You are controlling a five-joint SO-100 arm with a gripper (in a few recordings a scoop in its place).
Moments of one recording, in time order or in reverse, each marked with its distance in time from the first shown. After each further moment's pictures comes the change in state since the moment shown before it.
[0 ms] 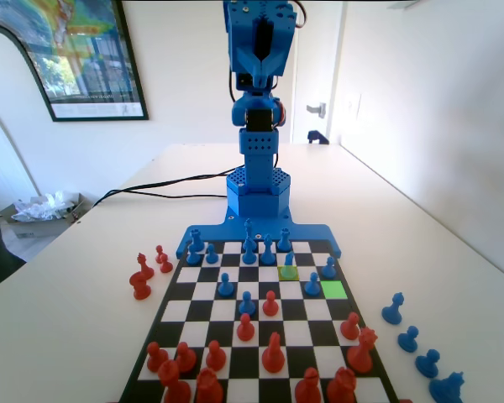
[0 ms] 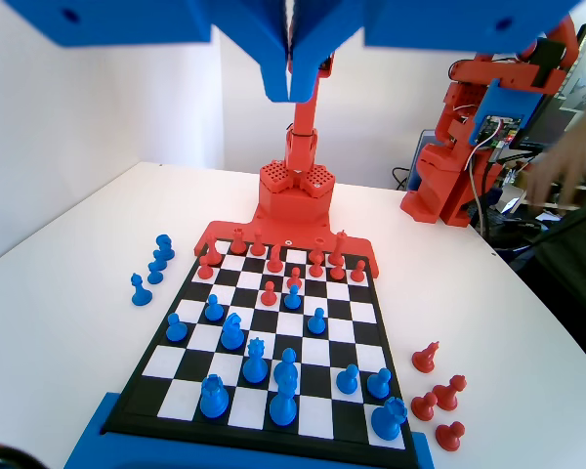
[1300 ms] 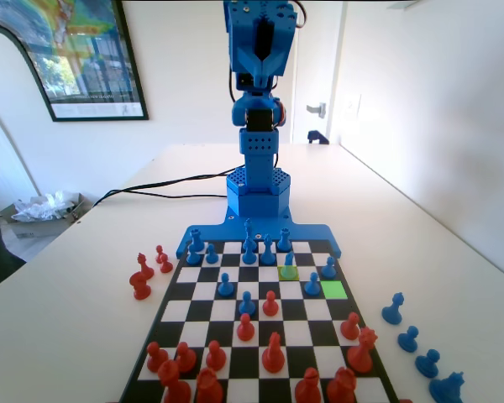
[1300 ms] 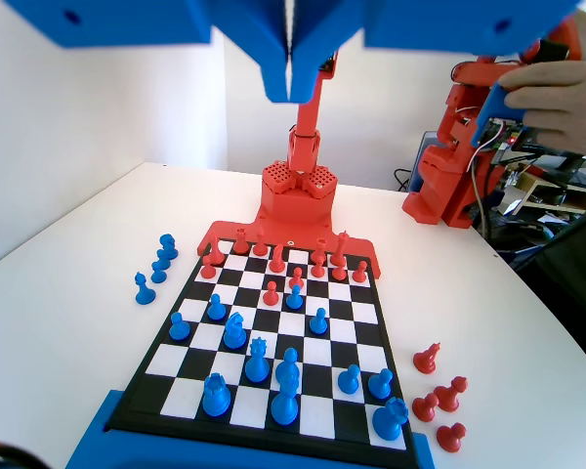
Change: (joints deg) arm -0.7 0.0 0.0 0.0 0.0
